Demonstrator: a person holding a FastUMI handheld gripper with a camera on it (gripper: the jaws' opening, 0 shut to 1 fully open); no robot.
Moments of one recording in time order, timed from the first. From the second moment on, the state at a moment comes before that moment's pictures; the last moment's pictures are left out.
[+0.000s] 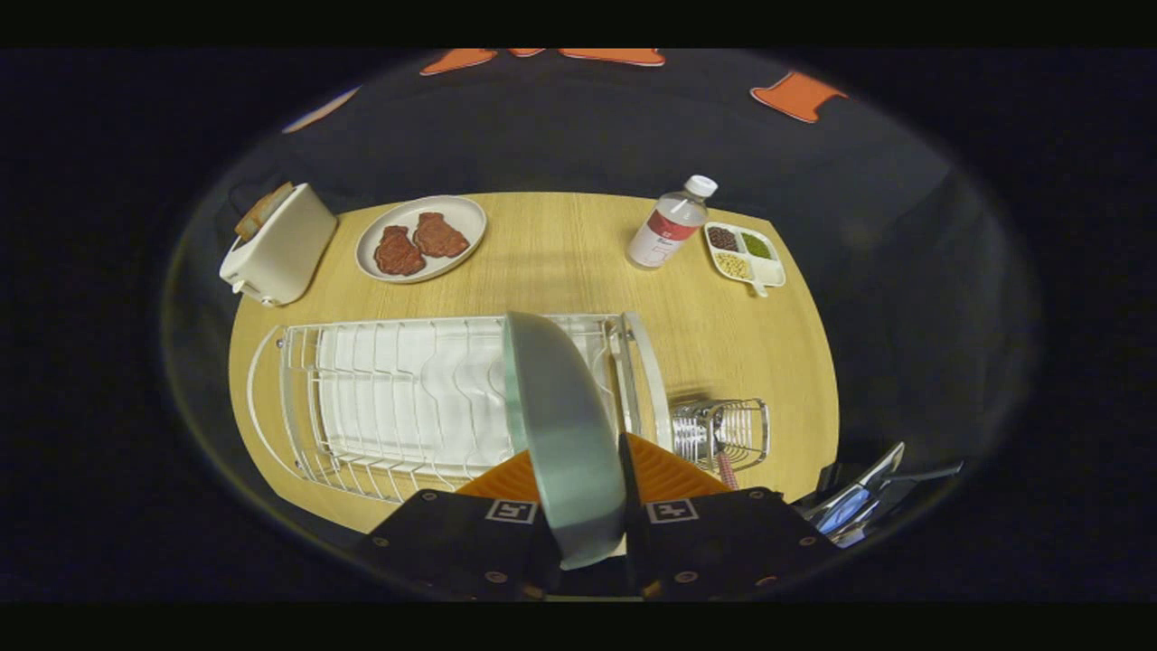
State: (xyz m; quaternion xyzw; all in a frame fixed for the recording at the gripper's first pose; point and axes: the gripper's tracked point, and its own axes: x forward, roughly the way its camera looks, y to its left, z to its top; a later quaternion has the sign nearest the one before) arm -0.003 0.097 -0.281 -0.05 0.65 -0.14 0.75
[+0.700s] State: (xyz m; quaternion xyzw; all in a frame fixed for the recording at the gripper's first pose) arm -0.094 0.097 -0.227 0.05 0.63 -0.10 0.77
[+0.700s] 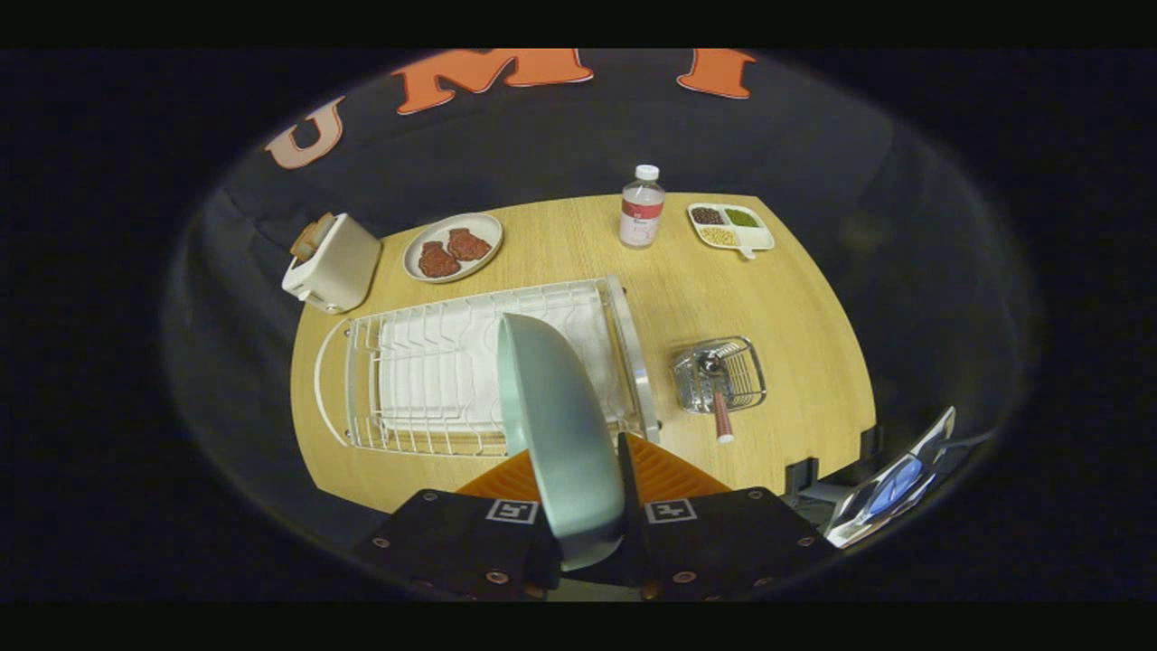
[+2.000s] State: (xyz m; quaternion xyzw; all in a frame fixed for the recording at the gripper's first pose) arm -0.241 0.076 -0.345 0.24 0.62 0.04 0.74
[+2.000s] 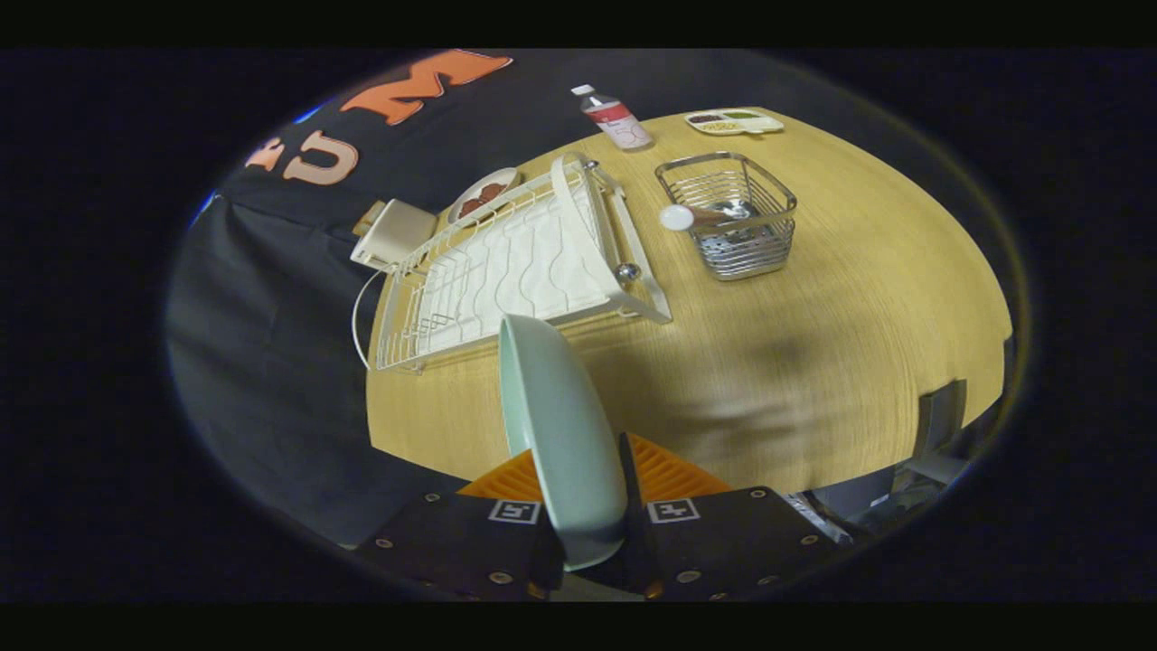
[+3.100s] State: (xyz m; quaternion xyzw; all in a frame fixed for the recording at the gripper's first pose) arm -0.162 -0.005 -0.338 0.12 0.41 -0.02 0.90
